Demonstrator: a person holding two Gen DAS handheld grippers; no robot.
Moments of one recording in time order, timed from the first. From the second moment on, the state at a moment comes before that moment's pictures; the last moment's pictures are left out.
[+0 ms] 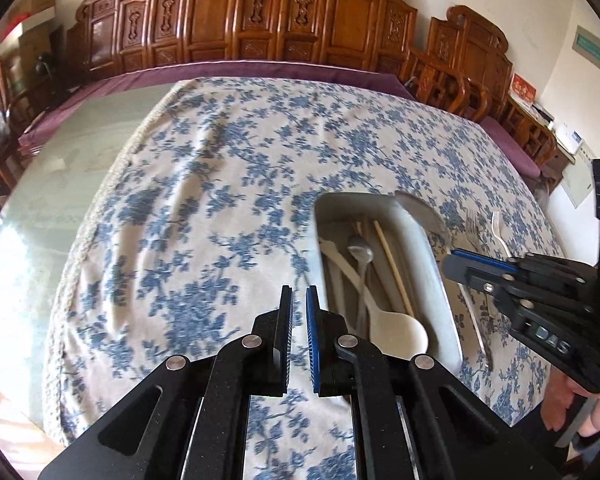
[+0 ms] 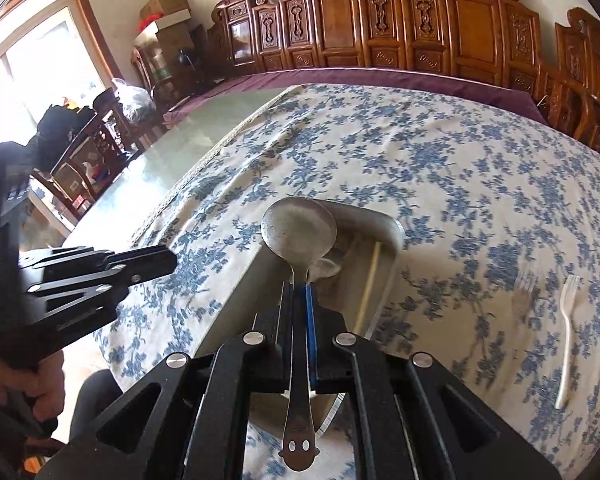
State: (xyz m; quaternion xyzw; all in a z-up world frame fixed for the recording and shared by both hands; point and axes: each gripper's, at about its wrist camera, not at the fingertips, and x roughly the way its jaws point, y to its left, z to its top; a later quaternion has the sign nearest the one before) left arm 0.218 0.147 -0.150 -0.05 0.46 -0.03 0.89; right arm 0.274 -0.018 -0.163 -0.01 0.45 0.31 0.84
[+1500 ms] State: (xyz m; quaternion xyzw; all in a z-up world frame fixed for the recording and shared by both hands) left arm 0.223 0.101 -0.143 -0.03 0.46 -0.05 0.89; right arm 0.277 -0.120 -0.170 -0.03 0.43 0.24 0.87
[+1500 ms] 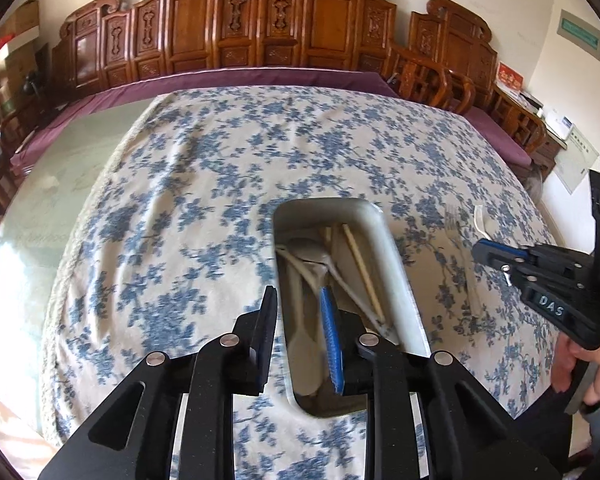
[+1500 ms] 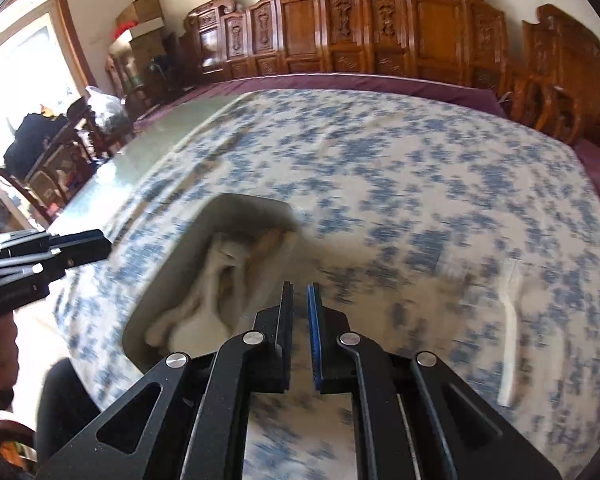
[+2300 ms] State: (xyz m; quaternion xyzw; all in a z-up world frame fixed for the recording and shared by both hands) left arm 0.280 -0.022 -0.175 0.02 0.49 -0.11 0.87; right arm 0.348 -0.258 -0.249 -0.03 0.49 0.14 0.86
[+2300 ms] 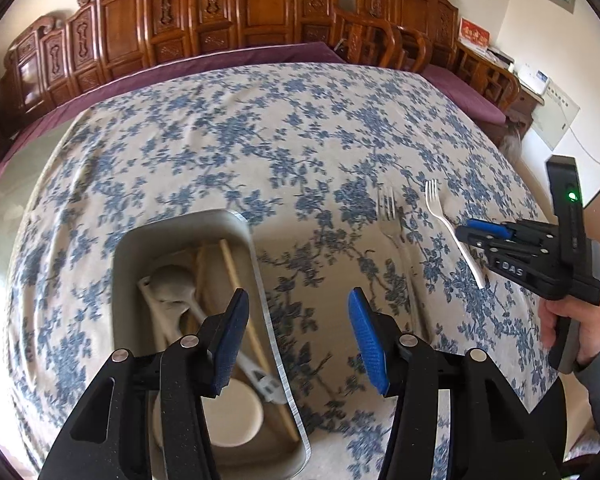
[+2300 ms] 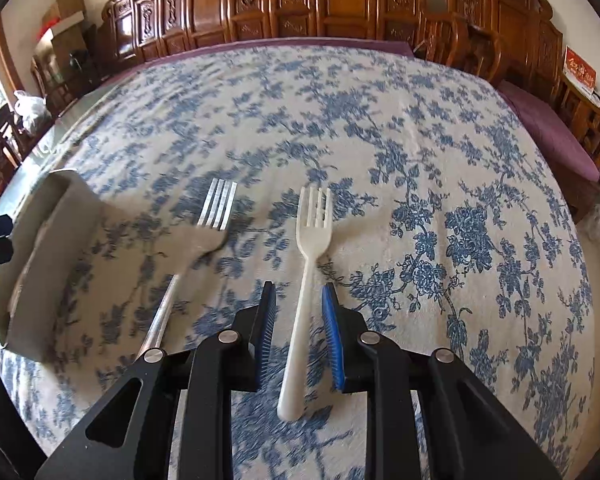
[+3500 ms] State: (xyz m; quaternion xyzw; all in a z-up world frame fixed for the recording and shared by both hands) left arm 0.334 -0.133 -0.241 0.06 0.53 -0.15 0.83; right arm 0.299 -0.305 -0.238 -0.01 0.50 0.15 0.86
